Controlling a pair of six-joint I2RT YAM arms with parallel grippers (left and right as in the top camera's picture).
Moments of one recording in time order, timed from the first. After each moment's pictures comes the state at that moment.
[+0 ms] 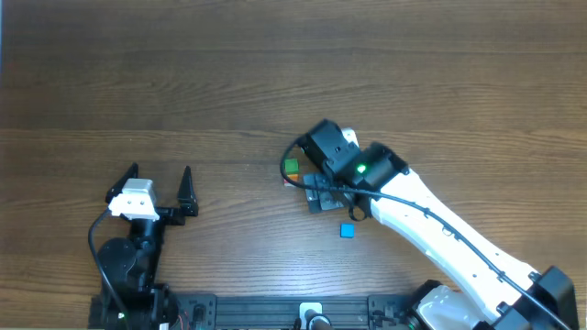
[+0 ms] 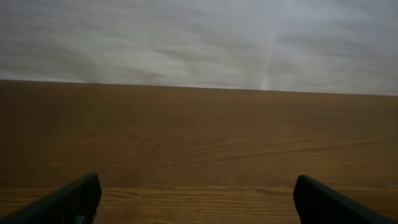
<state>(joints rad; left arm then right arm) 0.03 0.01 0.01 -0.07 0.10 -0.07 0.69 1.42 1.12 -1.09 0.15 0.50</state>
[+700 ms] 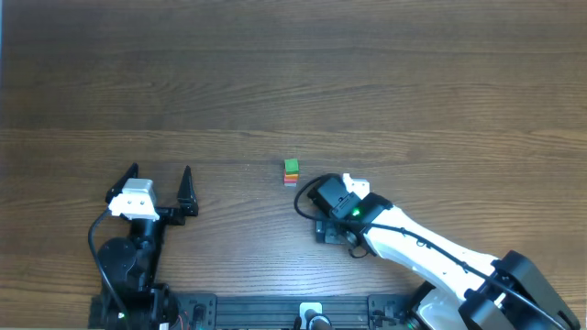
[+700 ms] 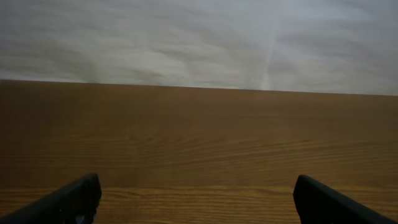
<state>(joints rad) 0.03 0.01 0.01 -0.07 0.10 -0.07 0.76 1.41 0.63 -0.69 0.10 0.82</state>
